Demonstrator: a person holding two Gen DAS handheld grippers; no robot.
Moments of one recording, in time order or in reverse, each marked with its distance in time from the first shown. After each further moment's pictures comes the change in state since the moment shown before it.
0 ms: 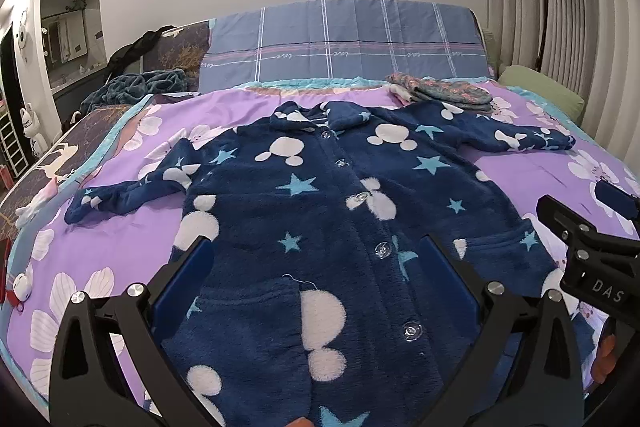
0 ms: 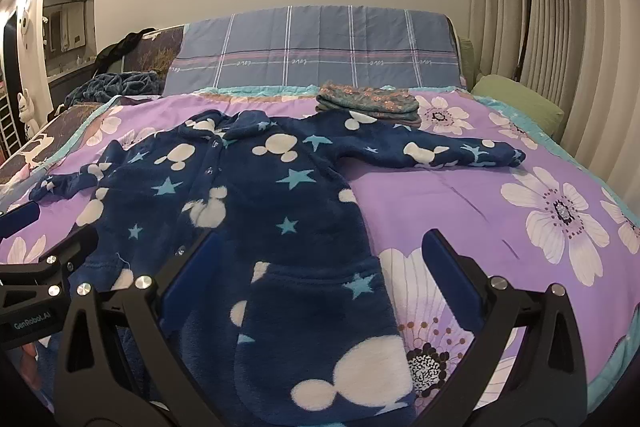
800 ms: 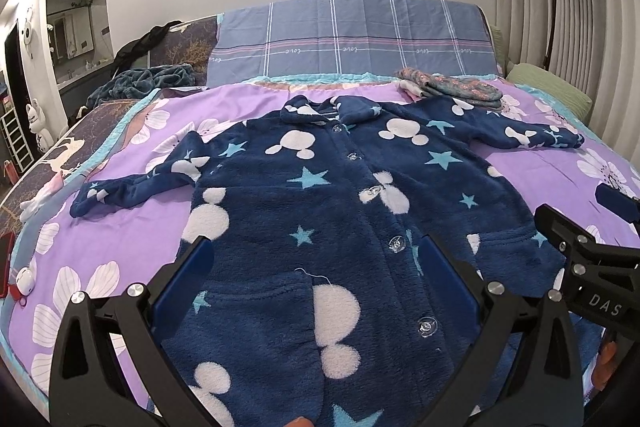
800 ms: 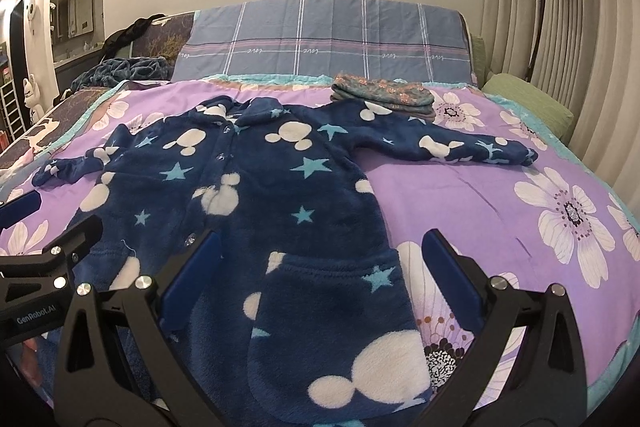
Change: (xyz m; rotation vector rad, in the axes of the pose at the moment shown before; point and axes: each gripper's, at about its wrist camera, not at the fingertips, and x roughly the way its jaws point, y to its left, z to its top) left arm 0.004 0.009 -0.005 -0.007 0.011 0.022; right arm 0.006 0.013 -0.004 -0.029 0.031 0.022
